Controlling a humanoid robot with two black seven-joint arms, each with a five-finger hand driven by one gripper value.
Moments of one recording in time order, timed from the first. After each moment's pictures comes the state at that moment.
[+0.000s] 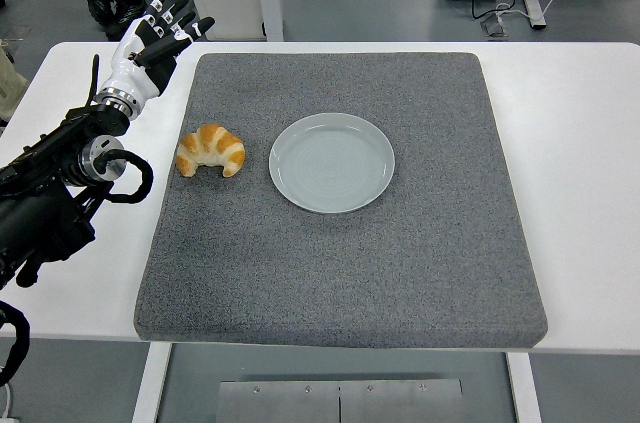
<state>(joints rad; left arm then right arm) -0.93 0.20 -0.65 -0.49 0.15 -0.17 -0.35 -0.12 0.00 0.02 0.14 -0.10 0.02 0.41</state>
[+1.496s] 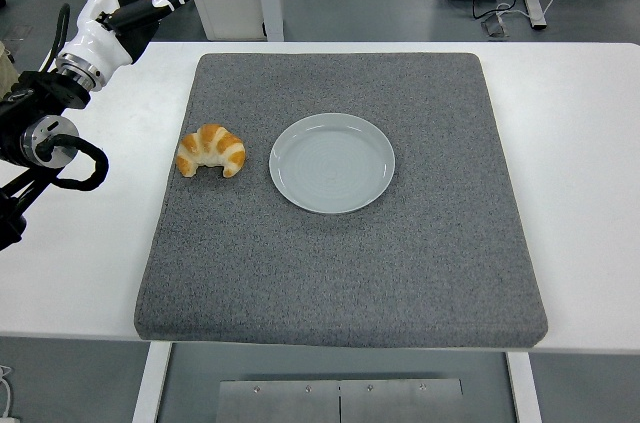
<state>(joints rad) -0.90 0.53 -0.61 -1.05 0.15 -0.05 -0.31 -0.12 0.00 0.02 0.14 -0.10 0.02 0.41</state>
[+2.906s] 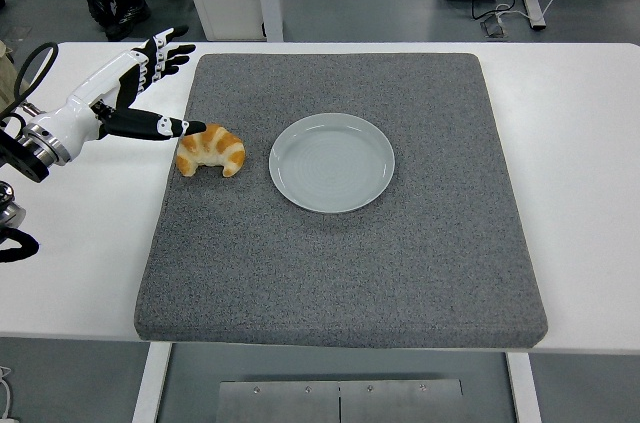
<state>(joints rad) -0.77 0.82 -0.43 -1.42 0.76 0.16 -0.27 -0.12 0.00 0.02 0.14 -0.10 0.02 0.41</state>
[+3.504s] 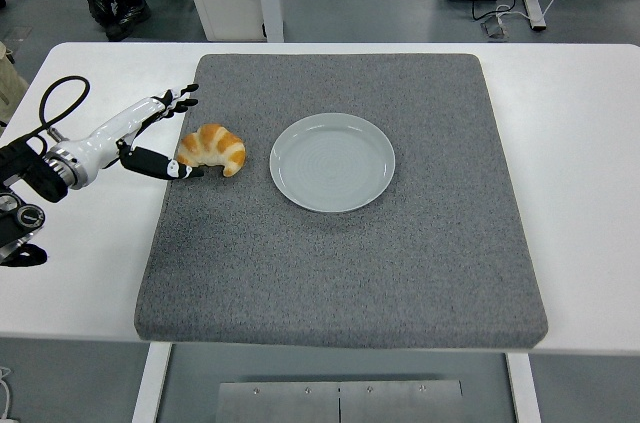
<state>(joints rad) -0.79 0.75 -0.35 -1.33 0.96 0.18 -0.10 -0.12 0.00 0.02 0.14 -0.10 0.02 0.41</state>
